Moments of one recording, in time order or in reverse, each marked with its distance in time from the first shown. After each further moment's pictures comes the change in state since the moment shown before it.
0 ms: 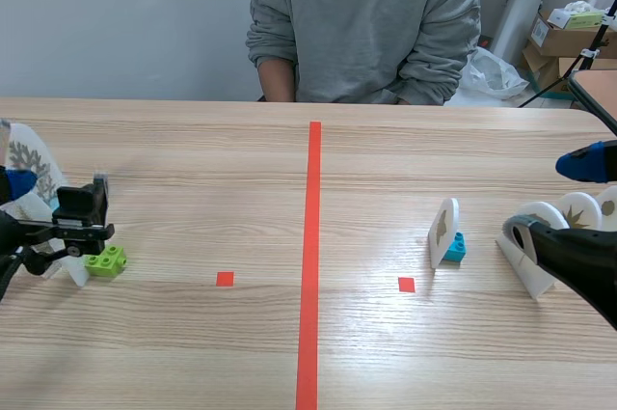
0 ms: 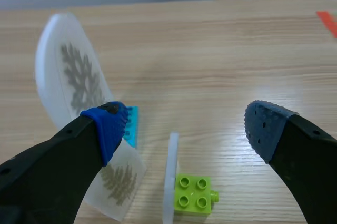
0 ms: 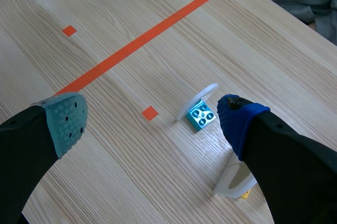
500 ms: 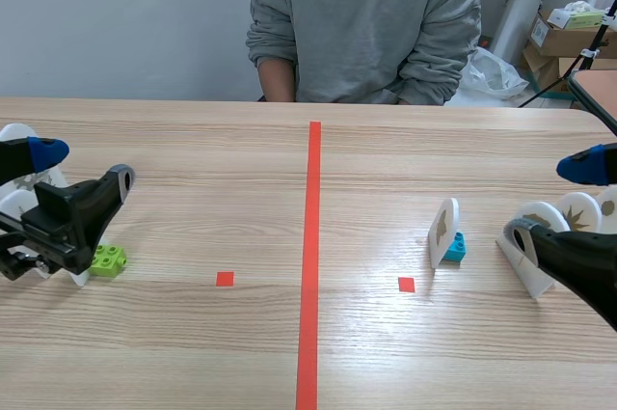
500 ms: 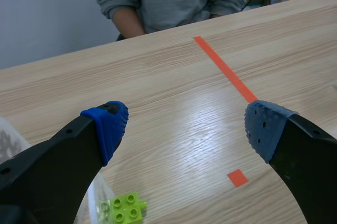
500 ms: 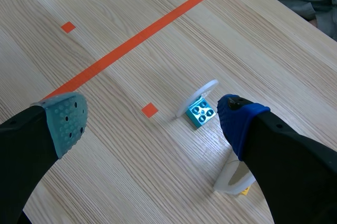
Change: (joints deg) left arm 11.0 -9.9 0.4 15.1 -10.2 -16.1 0.4; right arm 0.0 0.0 0.0 0.0 0.0 0.0 -0.7
